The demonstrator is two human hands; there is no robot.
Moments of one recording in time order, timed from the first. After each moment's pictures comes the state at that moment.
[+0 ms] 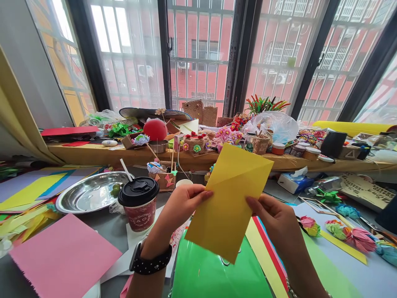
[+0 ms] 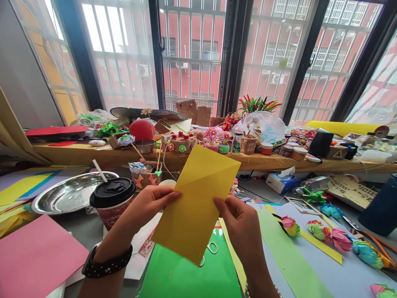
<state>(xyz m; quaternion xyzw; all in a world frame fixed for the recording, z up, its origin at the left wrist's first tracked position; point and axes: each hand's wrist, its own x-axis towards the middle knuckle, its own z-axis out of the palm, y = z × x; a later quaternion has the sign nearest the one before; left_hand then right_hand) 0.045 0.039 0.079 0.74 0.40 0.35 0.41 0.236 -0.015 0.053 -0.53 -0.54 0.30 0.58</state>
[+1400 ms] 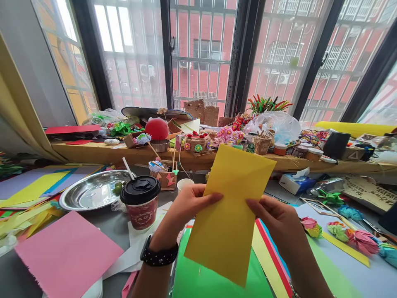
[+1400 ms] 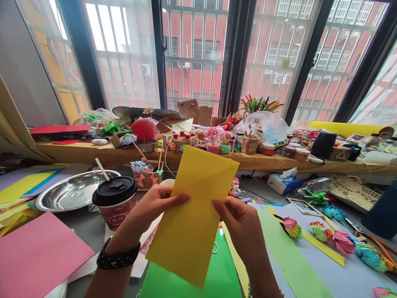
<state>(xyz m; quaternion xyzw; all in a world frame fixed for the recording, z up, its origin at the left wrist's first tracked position) 0.054 0.037 0.076 0.62 0.35 0.35 0.60 0.231 -0.018 0.058 -0.47 -0.50 0.38 0.62</state>
